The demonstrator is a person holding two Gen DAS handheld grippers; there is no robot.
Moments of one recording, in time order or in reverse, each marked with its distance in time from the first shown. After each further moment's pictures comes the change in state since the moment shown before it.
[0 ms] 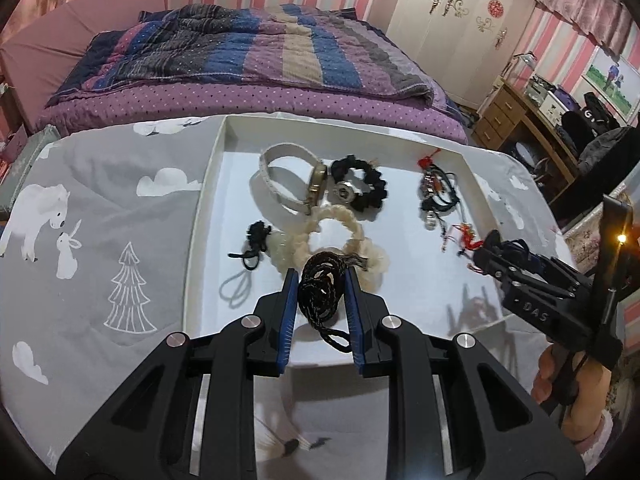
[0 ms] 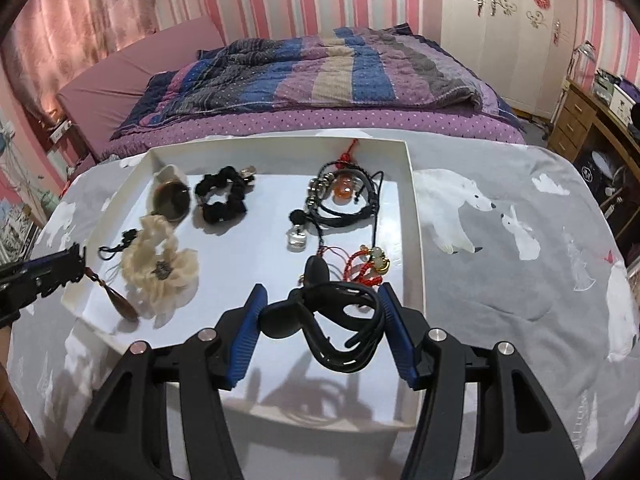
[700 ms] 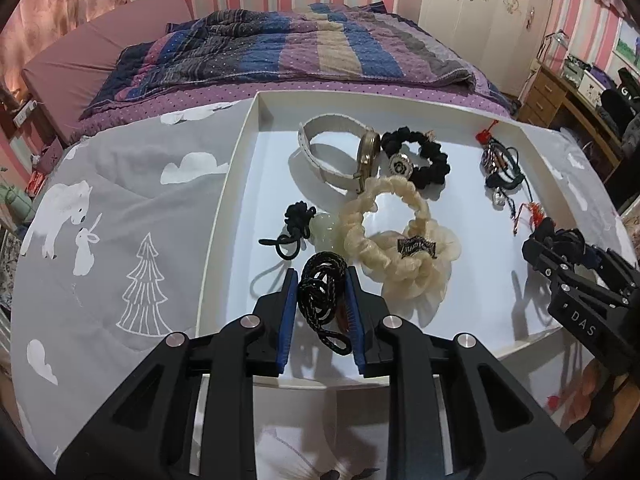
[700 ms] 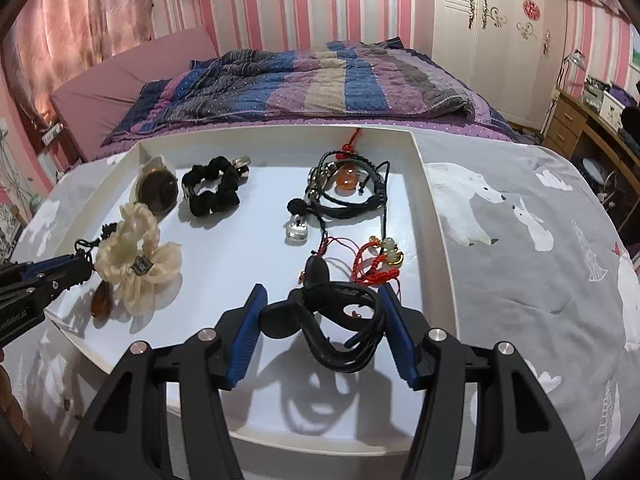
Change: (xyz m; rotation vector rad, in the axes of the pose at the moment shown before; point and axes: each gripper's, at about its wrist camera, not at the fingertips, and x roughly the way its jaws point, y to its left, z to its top) left arm 0.035 0.004 -0.018 0.044 -0.001 0.190; right arm 0.021 0.016 -0.018 -0.016 -0.064 -0.051
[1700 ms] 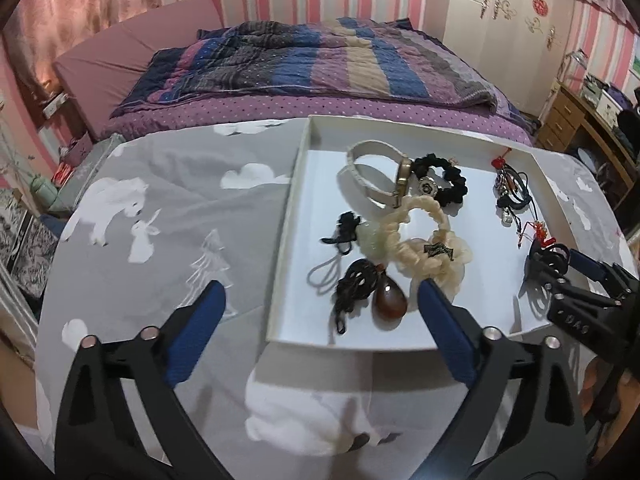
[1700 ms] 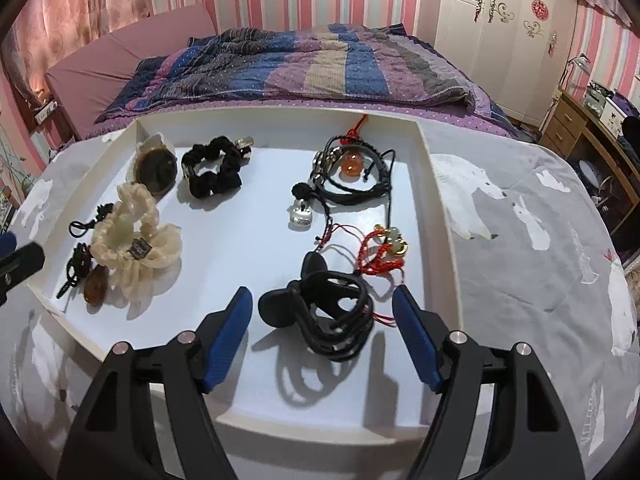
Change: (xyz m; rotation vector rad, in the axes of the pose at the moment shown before) left arm -0.052 0.029 -0.007 -0.073 -0.055 0.078; right arm -0.004 0.008 0.005 -0.032 0.075 -0.033
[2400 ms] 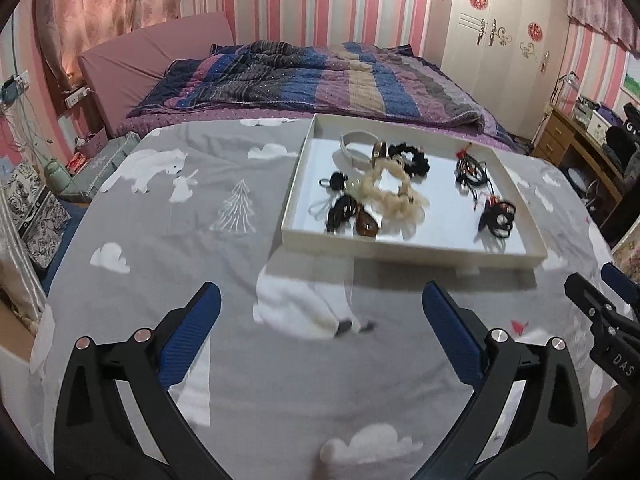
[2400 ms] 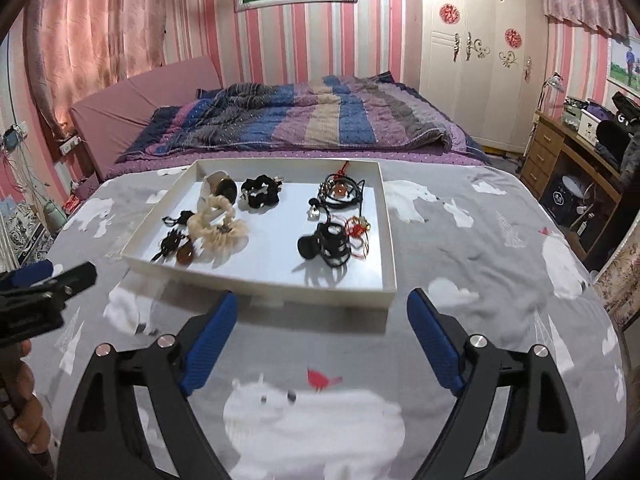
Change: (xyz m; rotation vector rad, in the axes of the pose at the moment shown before) left arm -0.086 -0.006 -0.083 -0.035 -0.094 -0.014; right arm -0.147 -0.003 -0.079 0.037 -0.200 0.012
